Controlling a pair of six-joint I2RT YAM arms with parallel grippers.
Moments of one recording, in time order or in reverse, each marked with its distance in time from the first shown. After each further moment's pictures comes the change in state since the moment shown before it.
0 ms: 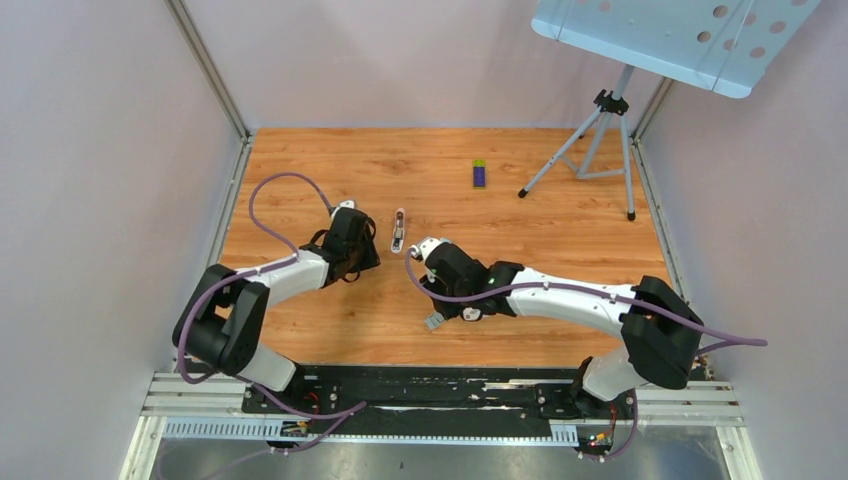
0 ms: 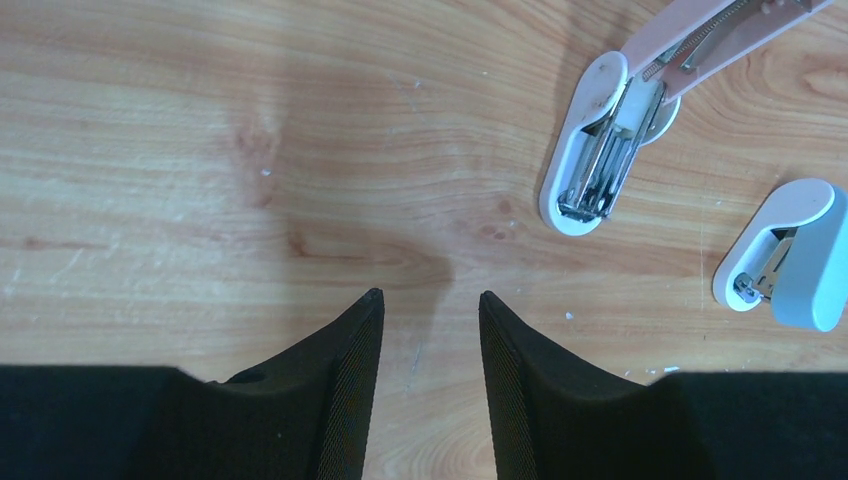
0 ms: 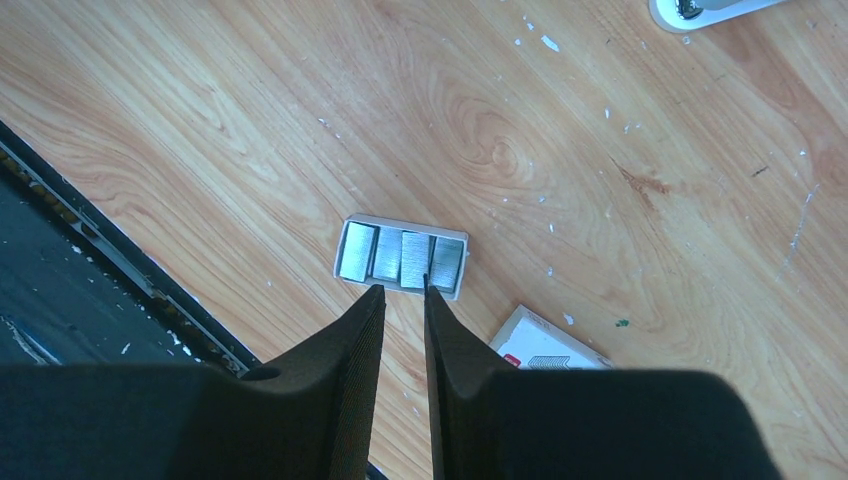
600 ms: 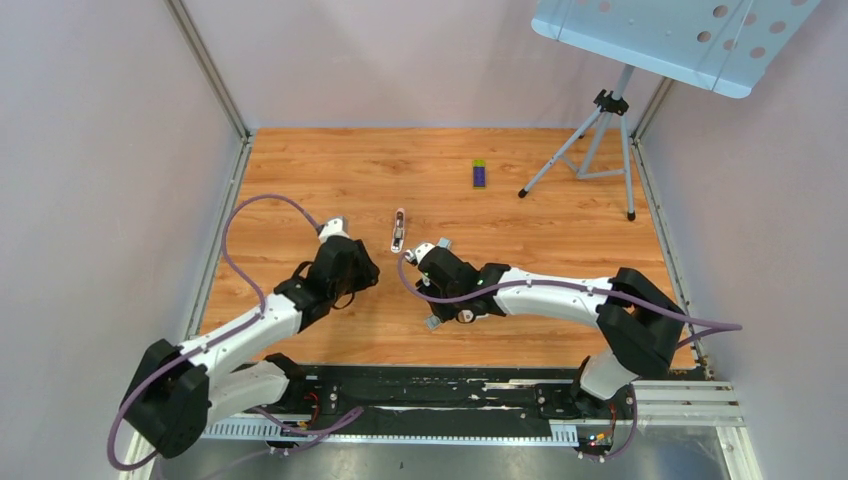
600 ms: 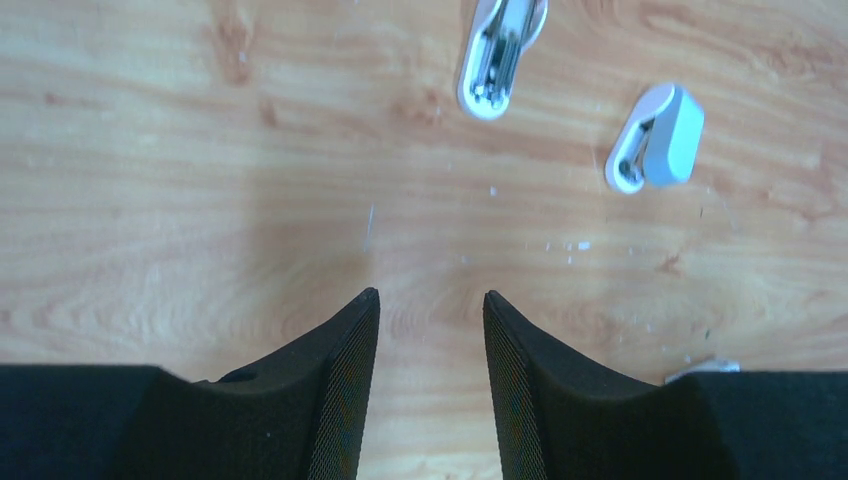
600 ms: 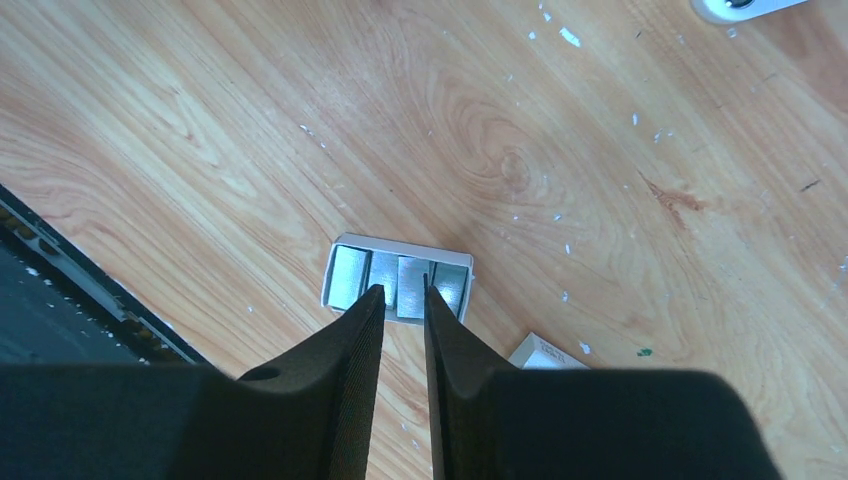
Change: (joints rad) left arm -0.171 -0.469 -0.226 -0.073 -0.085 -0.104; right arm 0.004 0.103 -0.002 0.047 0.001 0.005
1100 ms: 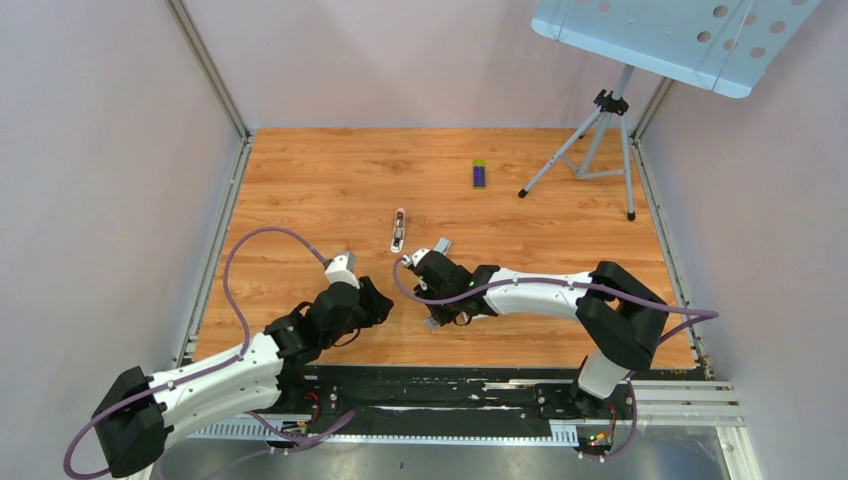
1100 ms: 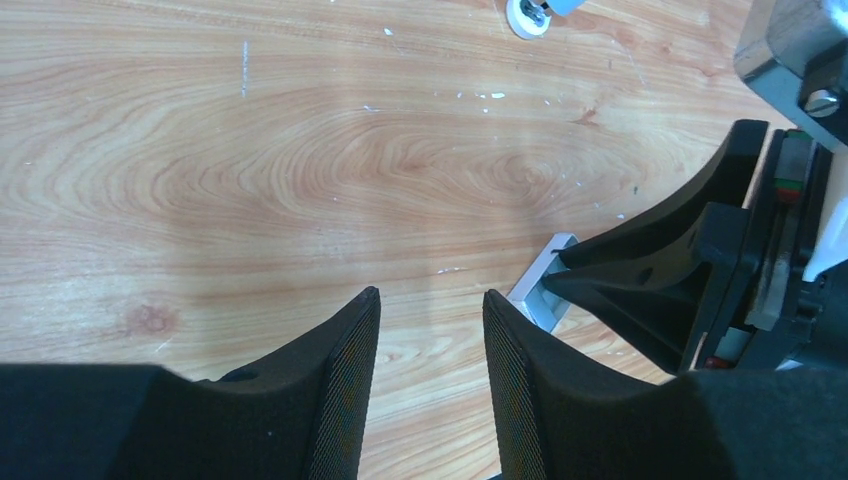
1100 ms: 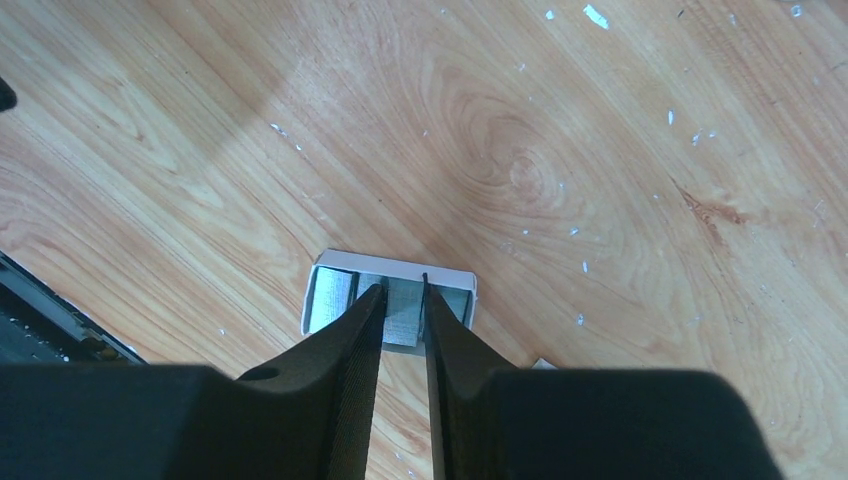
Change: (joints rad) left arm -0.282 -0.244 -0.187 0.044 -0.077 -0.140; right arm 0.000 0.069 0.000 0.023 -0.004 -0.002
